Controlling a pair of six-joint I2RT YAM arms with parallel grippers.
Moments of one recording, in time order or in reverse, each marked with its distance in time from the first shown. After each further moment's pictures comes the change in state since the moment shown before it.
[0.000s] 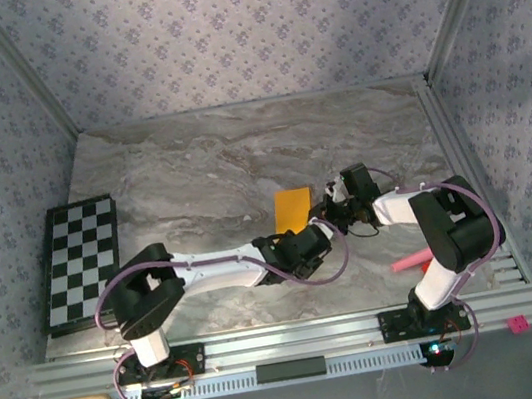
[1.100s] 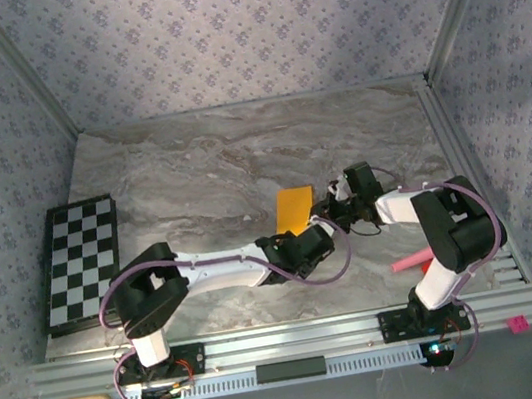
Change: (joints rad) left arm 0.002 0.015 0.016 0.008 -0.041 -0.040; right arm -0.031 -0.010 0.000 -0.010 -0.007 -0.004
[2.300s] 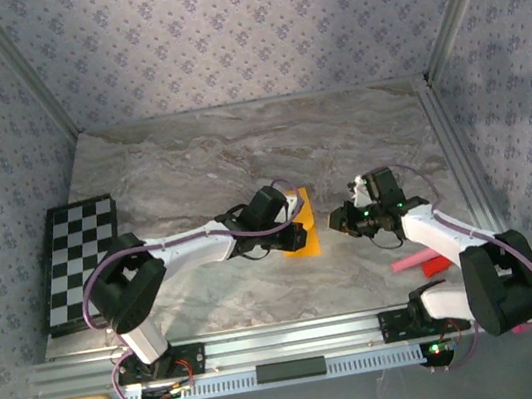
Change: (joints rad) left arm 0.302 -0.087 -0.108 0.198 0.736 -0.369; right arm -0.010 -0.379 -0.091 -0.350 0.182 -0.276
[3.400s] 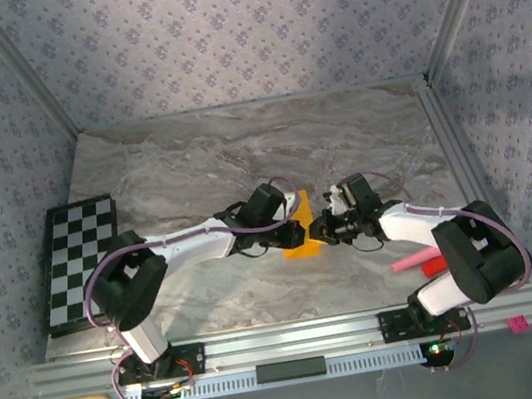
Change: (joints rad) left arm 0.028 0.016 0.013 -0.018 0.001 0.008; right arm 0.143 0.183 0.011 0.219 -0.070 0.121
